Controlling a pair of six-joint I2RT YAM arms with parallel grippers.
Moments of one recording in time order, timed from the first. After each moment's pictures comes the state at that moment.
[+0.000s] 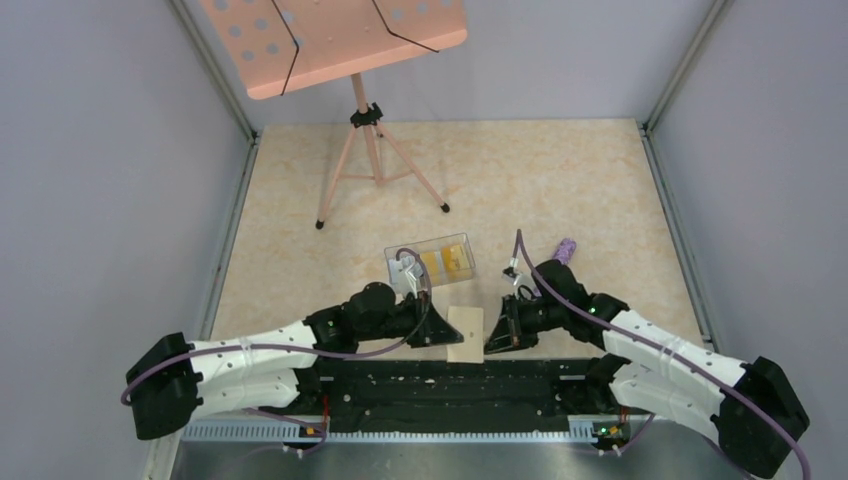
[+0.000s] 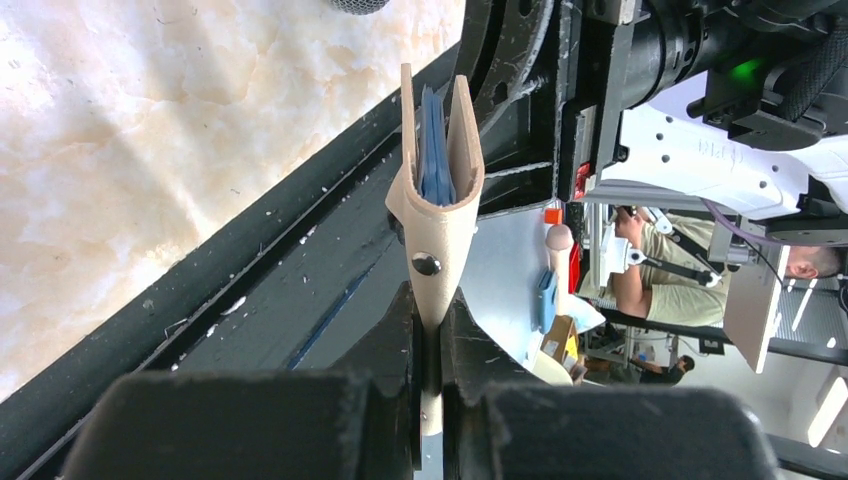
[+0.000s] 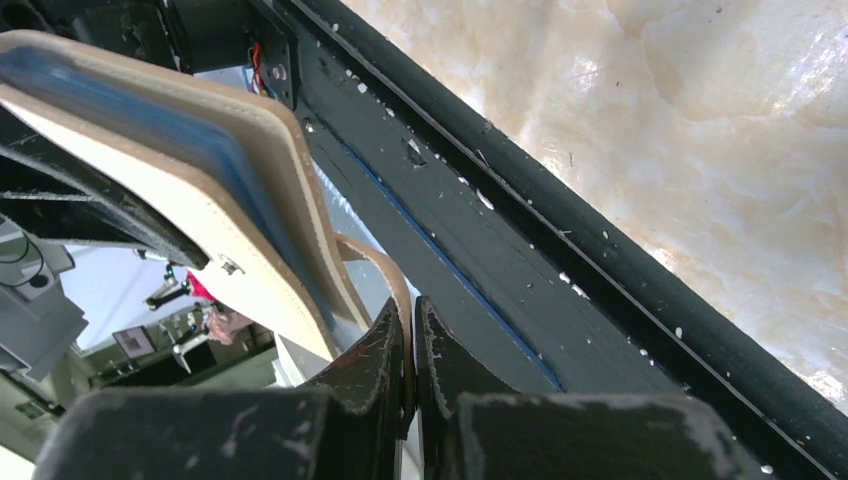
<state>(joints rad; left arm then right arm) -1.06 0.98 0.40 0.21 0.25 -1.16 0.70 0.88 0.40 -0.33 -0.65 0.81</state>
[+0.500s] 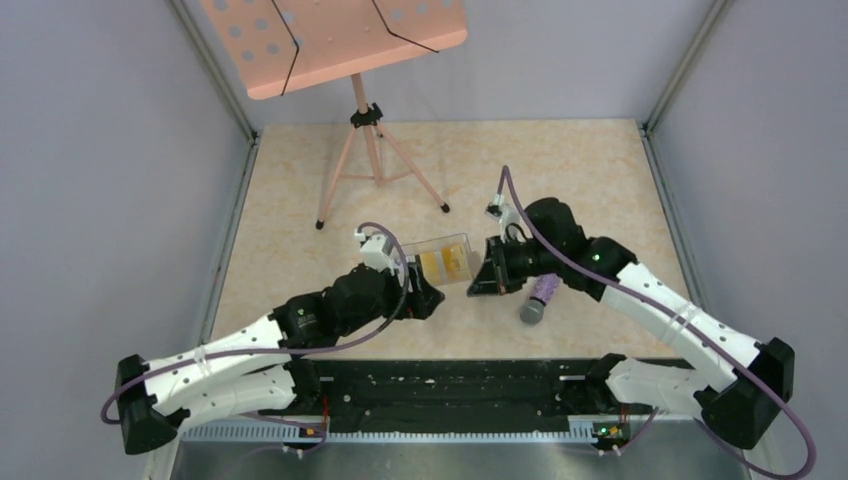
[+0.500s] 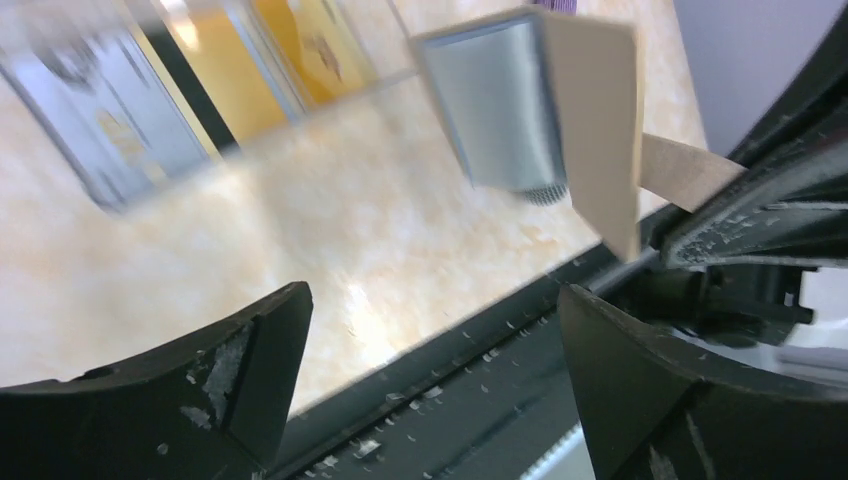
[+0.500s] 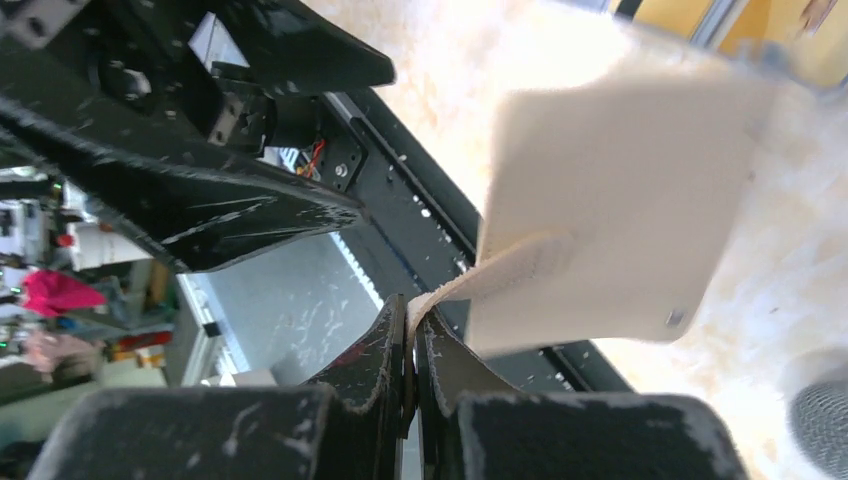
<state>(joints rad) -1.06 0.84 0.63 -0.30 -0.21 -0.91 0.70 1.05 0.91 -0.55 -0.55 0.55</state>
